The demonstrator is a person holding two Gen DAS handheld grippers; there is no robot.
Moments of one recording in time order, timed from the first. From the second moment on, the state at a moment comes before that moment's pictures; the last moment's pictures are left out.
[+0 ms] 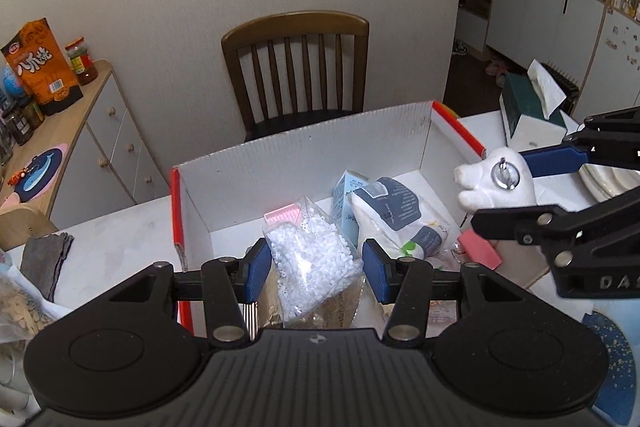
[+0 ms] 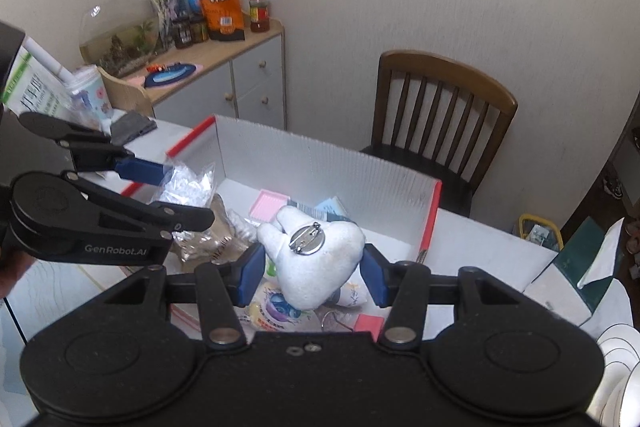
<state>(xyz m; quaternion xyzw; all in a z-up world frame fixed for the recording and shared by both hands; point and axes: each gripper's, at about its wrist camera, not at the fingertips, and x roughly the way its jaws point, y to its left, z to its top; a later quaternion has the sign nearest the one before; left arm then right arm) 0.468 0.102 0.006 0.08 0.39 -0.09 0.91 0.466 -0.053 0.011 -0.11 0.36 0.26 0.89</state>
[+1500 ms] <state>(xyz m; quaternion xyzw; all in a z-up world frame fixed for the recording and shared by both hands) 0.485 0.122 -0.019 0.02 0.42 -0.05 0.91 0.463 -0.051 -0.029 -0.12 0.39 0.26 0.87</state>
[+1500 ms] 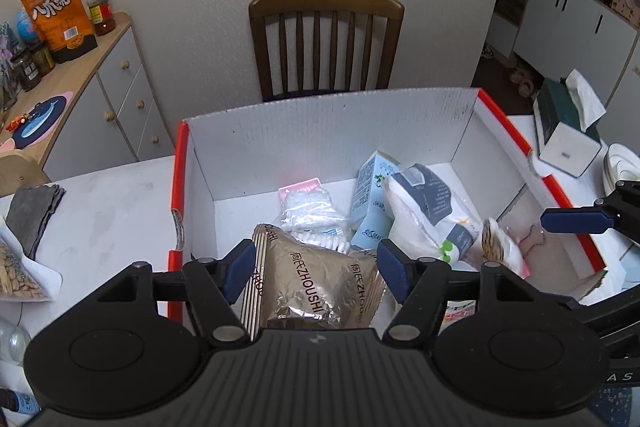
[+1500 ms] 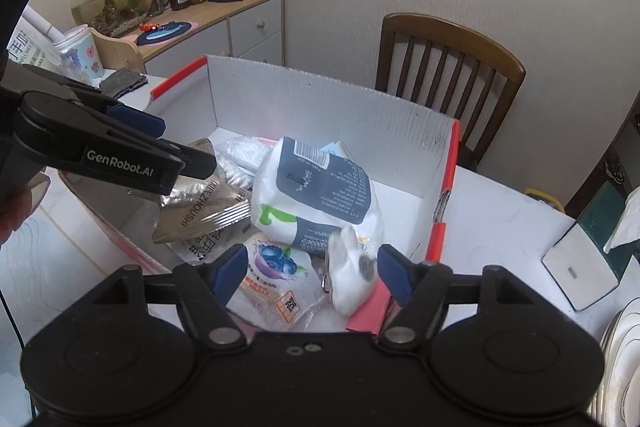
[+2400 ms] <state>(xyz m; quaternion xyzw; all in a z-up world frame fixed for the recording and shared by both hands) 0.395 0.113 0.036 0.01 0.35 -0.04 0.93 0.405 -0.077 0.031 -0.09 0.34 0.30 0.89</state>
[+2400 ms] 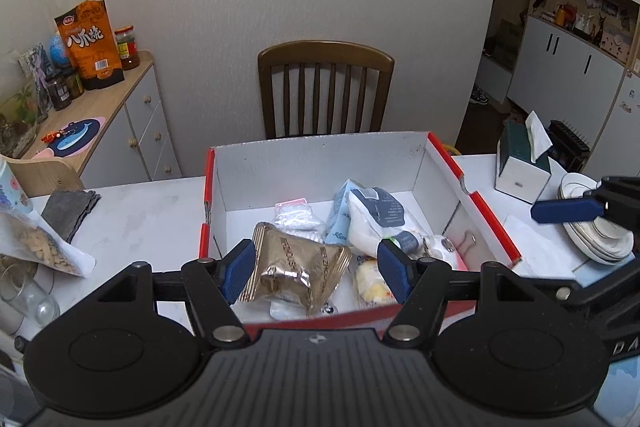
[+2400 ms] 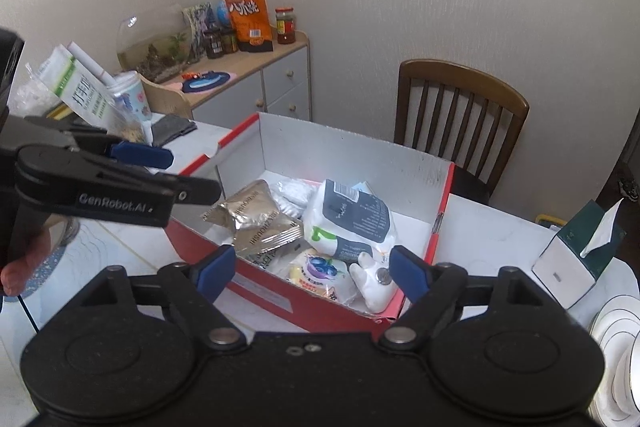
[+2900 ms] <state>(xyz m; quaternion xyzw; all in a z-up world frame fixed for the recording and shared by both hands) 0.345 0.107 0.046 0.02 0.34 -0.04 0.94 0.370 -0.095 0.047 -0.06 0.32 0.32 0.89</state>
